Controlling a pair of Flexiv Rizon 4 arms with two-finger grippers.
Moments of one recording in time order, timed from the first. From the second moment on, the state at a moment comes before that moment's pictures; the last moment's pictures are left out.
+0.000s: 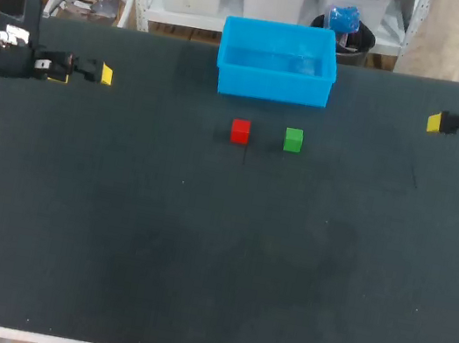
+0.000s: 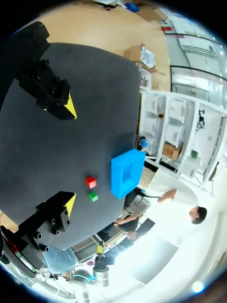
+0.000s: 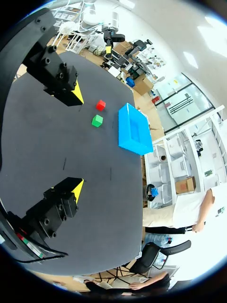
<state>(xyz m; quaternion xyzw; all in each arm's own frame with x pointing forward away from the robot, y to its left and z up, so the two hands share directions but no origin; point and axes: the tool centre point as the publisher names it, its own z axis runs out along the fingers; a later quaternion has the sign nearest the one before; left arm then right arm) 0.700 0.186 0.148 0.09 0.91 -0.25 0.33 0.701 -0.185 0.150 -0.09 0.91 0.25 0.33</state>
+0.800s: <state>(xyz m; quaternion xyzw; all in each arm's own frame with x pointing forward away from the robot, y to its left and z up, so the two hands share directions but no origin) 0.751 0.006 0.156 0.12 0.93 -0.21 0.26 0.701 -0.185 0.150 -0.09 0.91 0.24 0.33</state>
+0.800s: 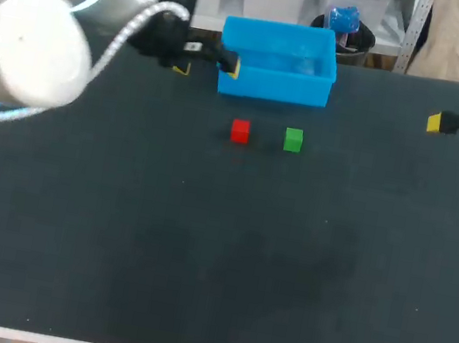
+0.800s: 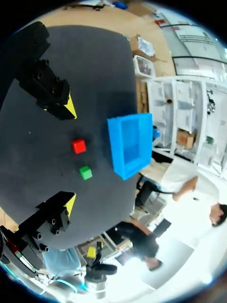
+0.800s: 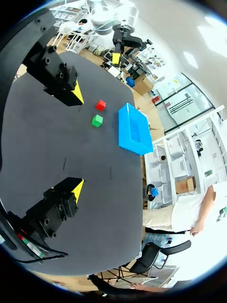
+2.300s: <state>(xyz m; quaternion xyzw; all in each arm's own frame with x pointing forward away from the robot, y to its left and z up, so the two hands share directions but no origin) 0.786 -0.018 0.131 0.07 0.98 -0.02 0.18 0.701 -0.185 0.150 -0.09 0.91 0.24 0.33</state>
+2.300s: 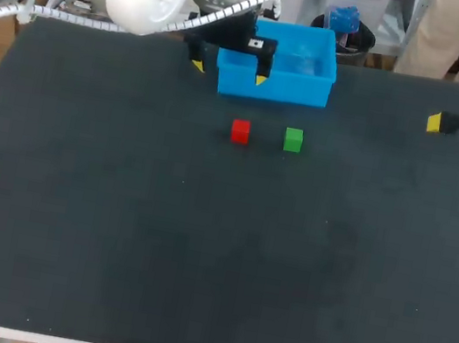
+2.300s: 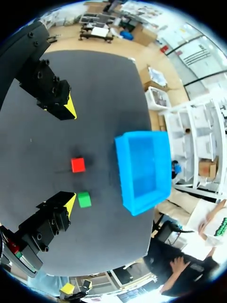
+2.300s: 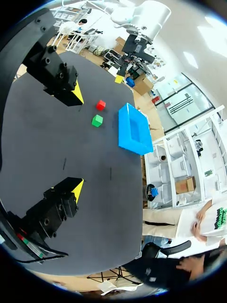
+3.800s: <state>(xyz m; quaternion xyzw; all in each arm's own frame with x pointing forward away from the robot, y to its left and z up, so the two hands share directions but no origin) 0.788 -0.043 0.010 0.02 0.99 -0.03 0.13 0.701 -0.185 0.150 -0.09 0.91 0.24 0.33</state>
